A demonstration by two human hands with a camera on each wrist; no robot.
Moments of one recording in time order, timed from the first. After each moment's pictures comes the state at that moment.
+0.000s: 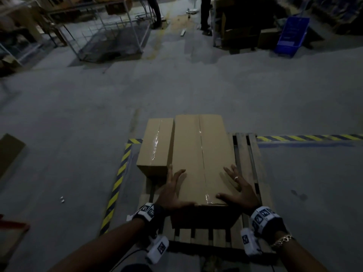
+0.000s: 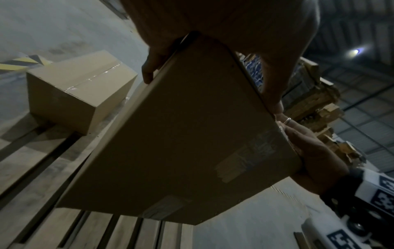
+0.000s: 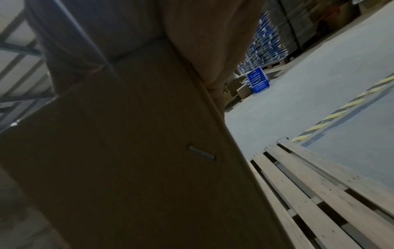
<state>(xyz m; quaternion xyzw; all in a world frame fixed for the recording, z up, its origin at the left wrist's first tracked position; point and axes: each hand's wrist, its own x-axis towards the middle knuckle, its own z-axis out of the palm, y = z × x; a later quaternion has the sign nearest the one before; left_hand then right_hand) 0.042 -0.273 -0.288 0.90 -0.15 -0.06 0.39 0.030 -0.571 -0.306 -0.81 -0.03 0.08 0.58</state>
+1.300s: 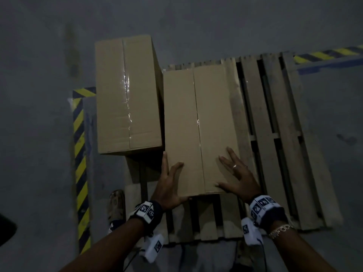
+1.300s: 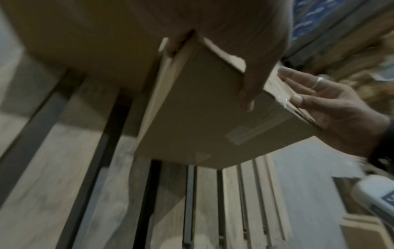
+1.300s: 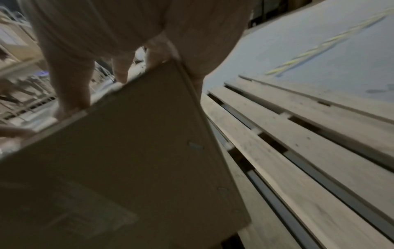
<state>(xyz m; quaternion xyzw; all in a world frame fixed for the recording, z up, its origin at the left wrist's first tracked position) 0.267 -0.117 -0.743 0.89 -0.16 -0.23 0.35 0.226 -0.406 -0.729 -0.85 0.05 0.13 0.51</state>
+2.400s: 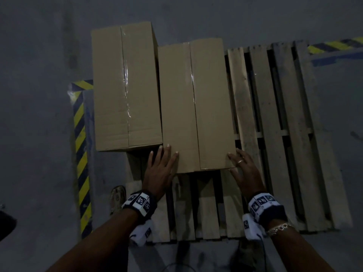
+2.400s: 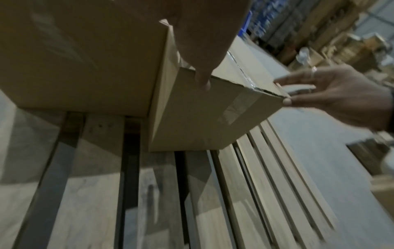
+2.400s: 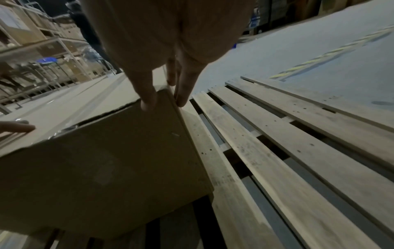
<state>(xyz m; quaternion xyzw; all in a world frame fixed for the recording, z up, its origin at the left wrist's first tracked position) 0.304 -0.092 -0.784 0.95 -0.27 -0.15 0.01 0.235 -0.416 -0.796 -0.93 0.08 0.07 0.36</state>
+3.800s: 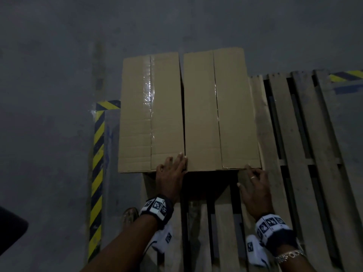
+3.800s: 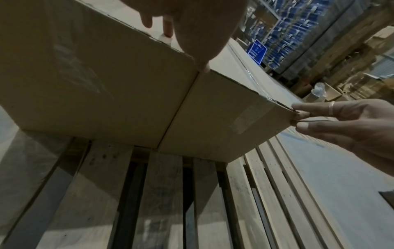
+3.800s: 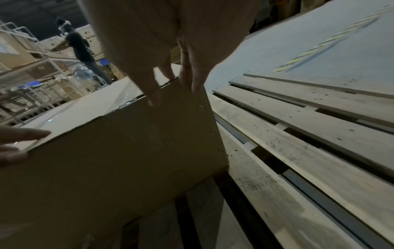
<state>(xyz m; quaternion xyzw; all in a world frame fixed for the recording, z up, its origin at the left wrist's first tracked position) 0.378 -0.074 -0.802 0.98 -0.16 -0.10 0.04 0.286 -0.359 -0.808 -0.91 0.15 -0.02 0.39</state>
